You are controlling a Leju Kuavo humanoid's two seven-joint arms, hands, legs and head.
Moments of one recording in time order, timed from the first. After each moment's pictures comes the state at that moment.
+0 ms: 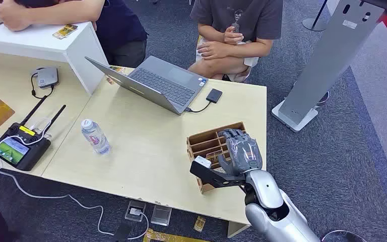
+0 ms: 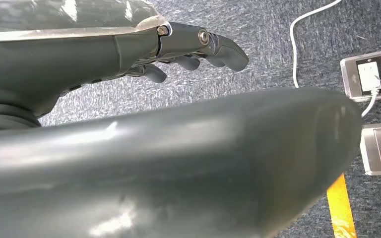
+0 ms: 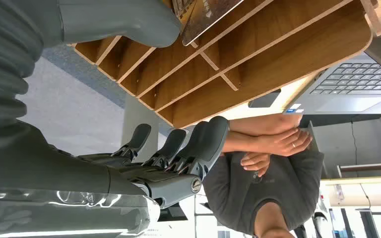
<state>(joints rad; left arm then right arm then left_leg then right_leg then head) -0.11 0.02 -1.24 -0.30 1.01 0.61 -0.12 -0.44 -0.12 0.85 -1.35 0.93 -0.10 0.32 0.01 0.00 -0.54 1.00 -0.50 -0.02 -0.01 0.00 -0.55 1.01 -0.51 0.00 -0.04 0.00</state>
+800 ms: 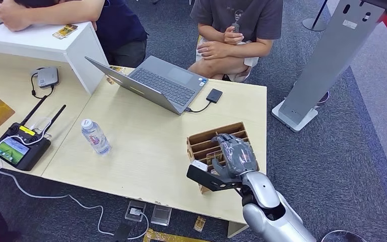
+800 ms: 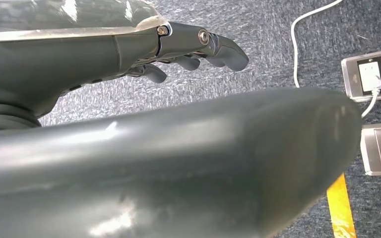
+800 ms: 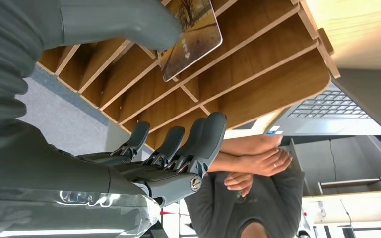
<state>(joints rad) -0.11 0.03 -1.24 -0.31 1.02 0.61 -0.12 -0.44 -0.11 0.87 -1.30 0.85 -0.11 0.26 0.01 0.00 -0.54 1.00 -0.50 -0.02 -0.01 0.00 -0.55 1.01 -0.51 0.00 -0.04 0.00</state>
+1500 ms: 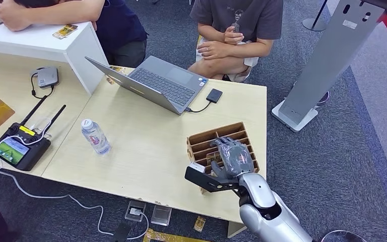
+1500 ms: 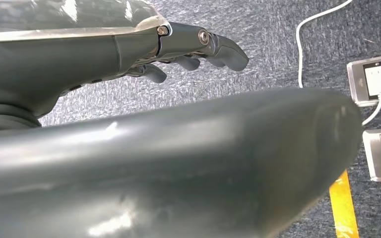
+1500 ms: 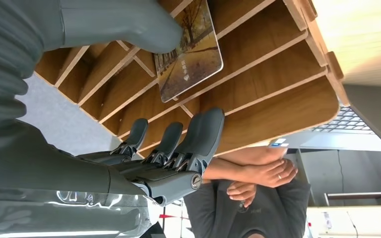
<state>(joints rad) -0.11 0.03 -1.24 -0.31 1.02 0.63 -0.10 -0.45 -0.09 0.89 -1.24 0.86 -0.11 0.28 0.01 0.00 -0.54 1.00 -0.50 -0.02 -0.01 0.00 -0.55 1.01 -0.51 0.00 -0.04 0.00</state>
